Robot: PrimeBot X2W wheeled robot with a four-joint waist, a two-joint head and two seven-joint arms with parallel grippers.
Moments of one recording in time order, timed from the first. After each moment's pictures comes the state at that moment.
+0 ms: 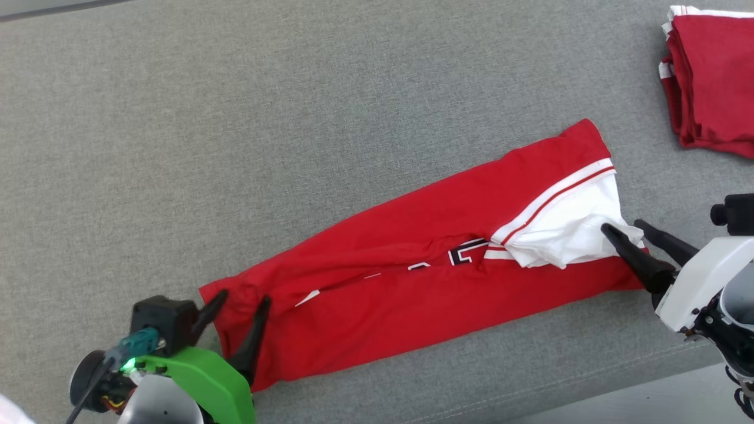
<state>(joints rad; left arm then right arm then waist) -0.02 0.49 -0.44 -0.34 -0.55 0.21 0.41 -0.19 -0.57 0.20 0.06 0.90 0.13 0.34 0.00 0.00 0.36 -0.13</state>
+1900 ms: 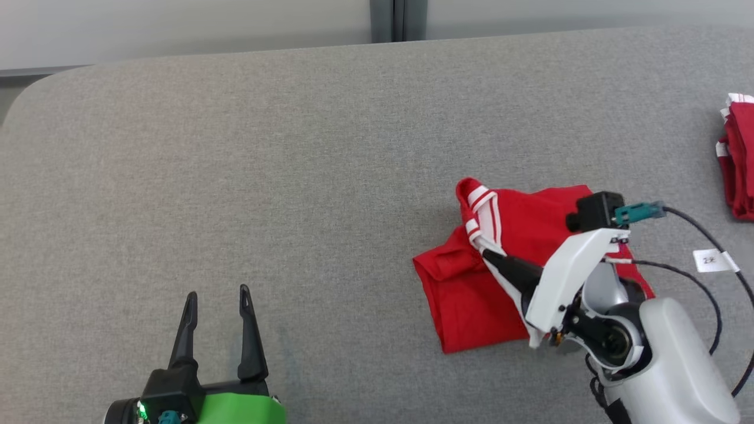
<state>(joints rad) 0.08 0.05 -0.21 0.01 -0.22 0.19 -0.26 -0.27 -0.09 0.10 0.10 0.70 0.13 0.70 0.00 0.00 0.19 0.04</state>
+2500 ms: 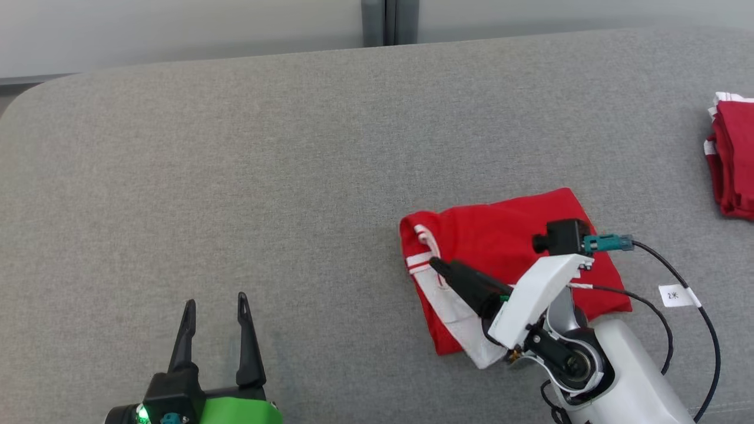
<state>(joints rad) 0.09 0.05 -0.20 0.04 -0.21 0.19 -0.26 -0.24 -0.05 0.25 0.17 0.87 0.13 0.51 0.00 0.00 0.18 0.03</state>
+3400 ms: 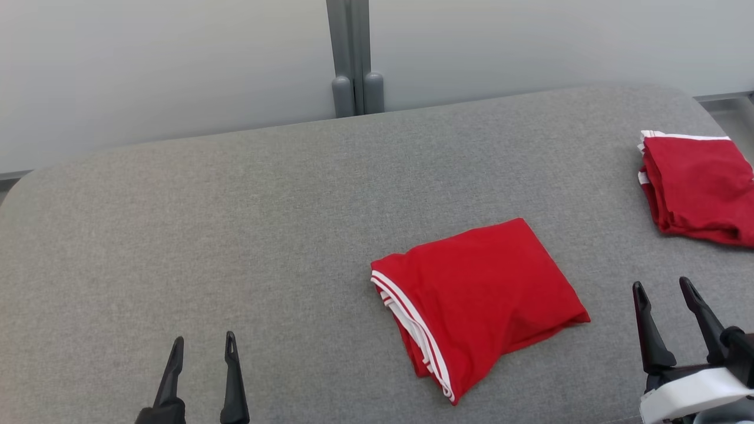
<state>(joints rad) 0.19 0.05 -0.12 0.04 -0.14 0.09 -0.26 0.10 -0.24 -0.04 0.11 0.25 0.13 -0.26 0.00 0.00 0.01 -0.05</state>
